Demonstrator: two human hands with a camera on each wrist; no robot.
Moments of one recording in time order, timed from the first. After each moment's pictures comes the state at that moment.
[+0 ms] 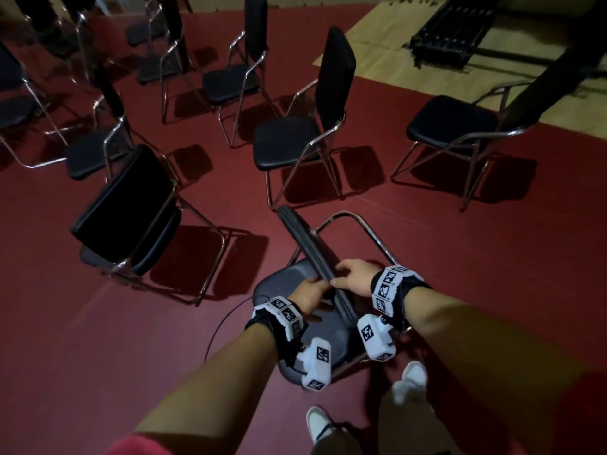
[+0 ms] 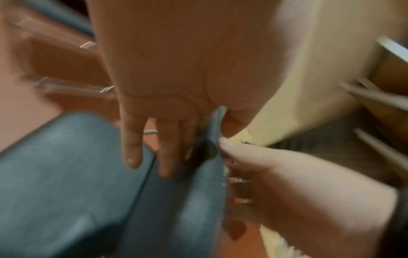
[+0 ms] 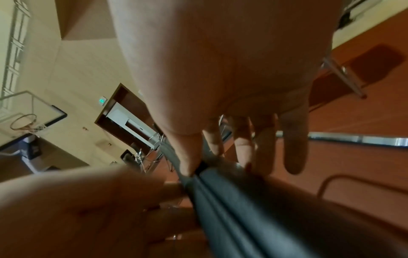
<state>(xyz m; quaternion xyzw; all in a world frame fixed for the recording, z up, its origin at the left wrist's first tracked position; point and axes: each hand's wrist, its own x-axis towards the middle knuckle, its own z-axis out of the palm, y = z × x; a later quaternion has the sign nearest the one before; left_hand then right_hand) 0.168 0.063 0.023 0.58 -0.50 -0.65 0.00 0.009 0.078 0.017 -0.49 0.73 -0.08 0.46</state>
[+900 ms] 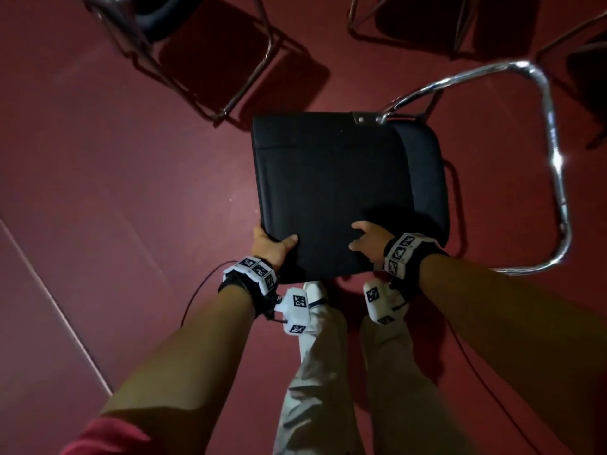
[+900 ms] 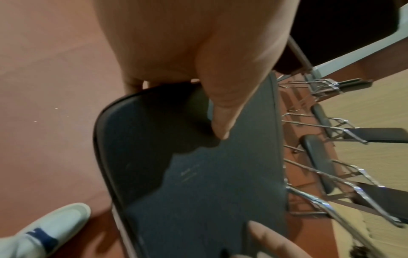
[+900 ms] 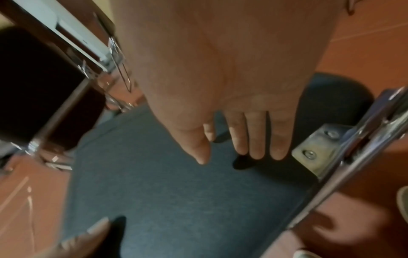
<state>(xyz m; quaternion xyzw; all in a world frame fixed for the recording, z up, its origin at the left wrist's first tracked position) 0.413 0.134 -0.262 0.77 -0.21 -0.55 0.22 0.189 0.098 -0.270 -0.45 0.69 0.13 0.55</state>
